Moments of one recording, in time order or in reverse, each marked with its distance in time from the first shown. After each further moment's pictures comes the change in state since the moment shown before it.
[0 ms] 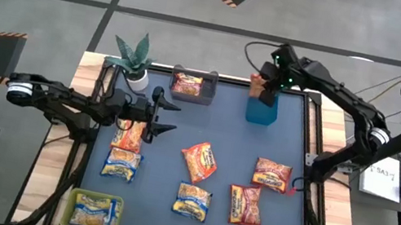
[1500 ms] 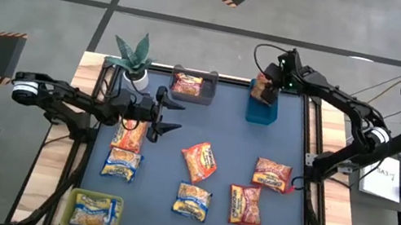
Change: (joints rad) left arm 0.000 0.062 0.043 -0.003 -0.028 0.000; right arm -0.132 0.009 -0.262 0.419 0.032 -0.063
